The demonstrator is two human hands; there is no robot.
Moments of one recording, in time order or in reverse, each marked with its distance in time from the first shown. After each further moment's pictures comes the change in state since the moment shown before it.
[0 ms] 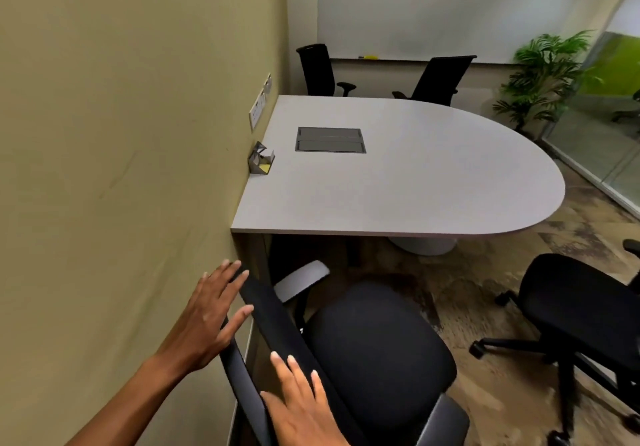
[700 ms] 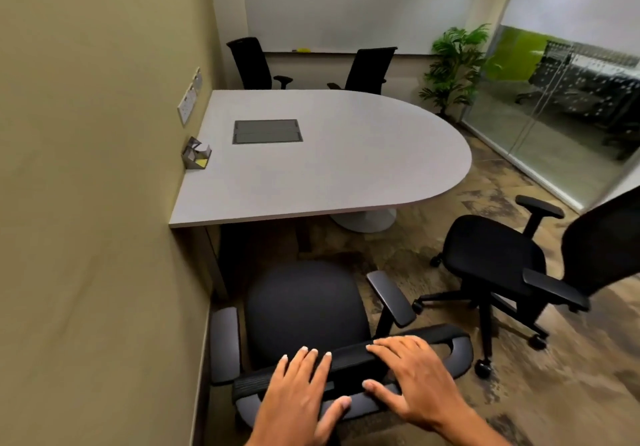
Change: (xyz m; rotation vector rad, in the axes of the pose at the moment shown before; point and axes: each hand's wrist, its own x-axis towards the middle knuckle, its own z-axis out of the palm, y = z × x) left_hand -0.110 0.276 0.097 0.154 -0.298 0.239; right_hand -0.202 0.217 -0.021 0.025 0.069 0.144
